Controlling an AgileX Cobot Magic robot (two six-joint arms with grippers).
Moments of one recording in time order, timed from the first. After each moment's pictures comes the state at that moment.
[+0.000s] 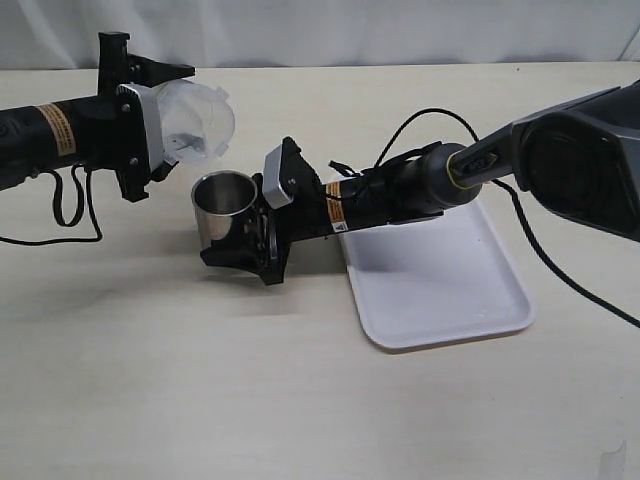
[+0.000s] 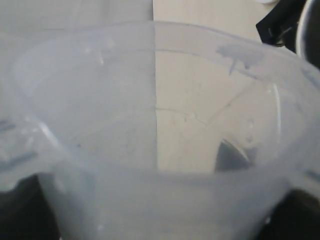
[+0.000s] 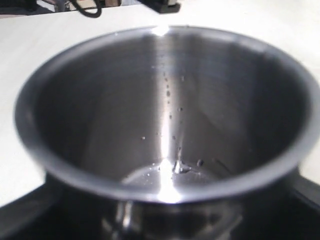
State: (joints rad) left arm -0.12 1.90 -0.84 0.88 -0.78 0.84; right arm 0.43 2.49 -1.45 -1.34 -1.05 0.67
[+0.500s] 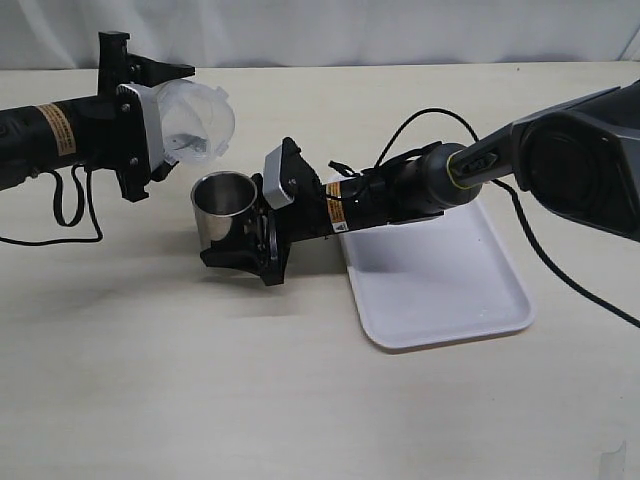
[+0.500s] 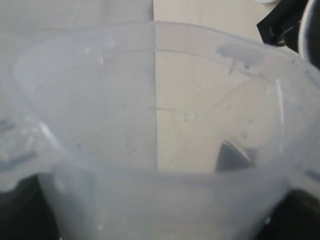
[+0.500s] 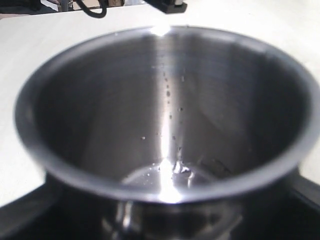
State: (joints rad) left arm -0.12 1.90 -0.84 0.88 -0.78 0.84; right arm 0.43 2.49 -1.45 -1.35 -1.06 0.67
